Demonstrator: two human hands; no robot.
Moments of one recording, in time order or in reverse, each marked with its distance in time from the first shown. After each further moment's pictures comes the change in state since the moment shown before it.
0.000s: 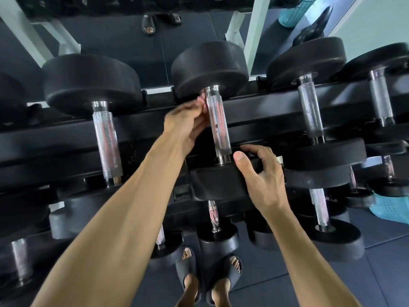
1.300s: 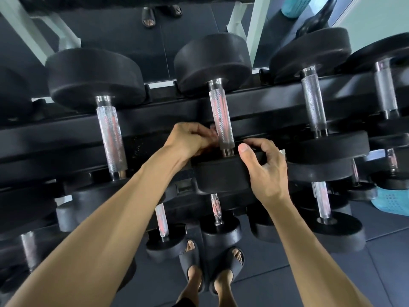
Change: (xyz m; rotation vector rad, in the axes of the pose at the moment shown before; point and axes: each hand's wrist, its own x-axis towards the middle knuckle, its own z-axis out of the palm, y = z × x) left_hand -0.036 -0.014 -0.027 0.678 -0.146 0.040; right_hand 0.003 0.002 0.004 0.008 0.052 -0.002
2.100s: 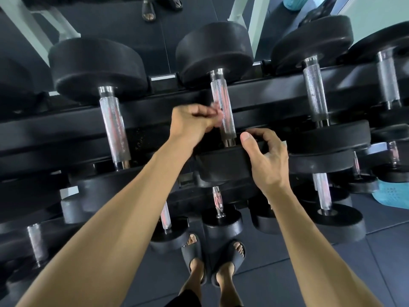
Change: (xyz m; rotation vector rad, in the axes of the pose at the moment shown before) left_hand -0.007 0.012 0.012 -0.114 0.175 0.148; right_hand -0.004 -0.002 -0.001 -0.002 -0.012 0.021
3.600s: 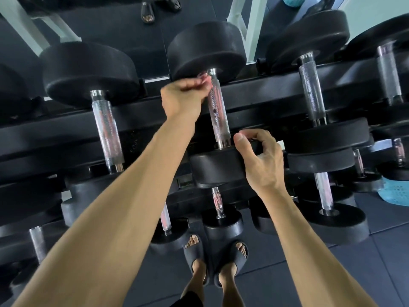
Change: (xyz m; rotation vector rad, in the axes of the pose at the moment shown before) left_hand 0.032 0.024 0.013 -0.124 0.233 0.047; right_hand 0.005 0.007 0.003 0.038 0.028 -0.051
